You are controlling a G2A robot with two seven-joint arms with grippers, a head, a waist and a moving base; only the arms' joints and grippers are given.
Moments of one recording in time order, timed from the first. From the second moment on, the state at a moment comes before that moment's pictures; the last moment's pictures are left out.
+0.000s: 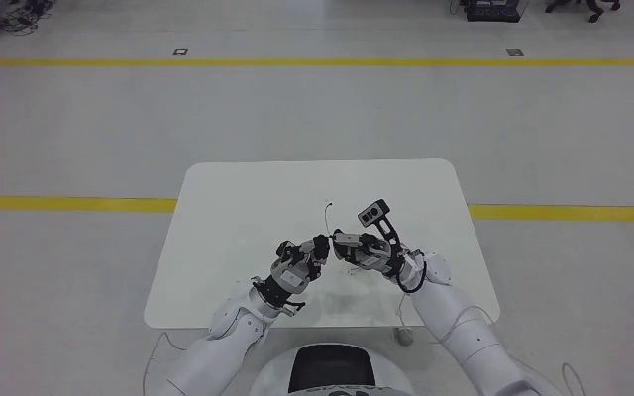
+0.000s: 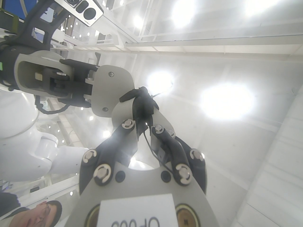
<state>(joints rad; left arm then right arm) 1.61 -1.19 -0.99 -1.60 -1.24 -0.24 -0.81 -1.30 -1.36 1.09 -1.11 0.98 -0.34 1.39</state>
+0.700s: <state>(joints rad) 1.61 -1.19 -0.99 -1.60 -1.24 -0.24 -0.81 -1.31 -1.36 1.11 -1.11 0.96 -0.34 1.39</state>
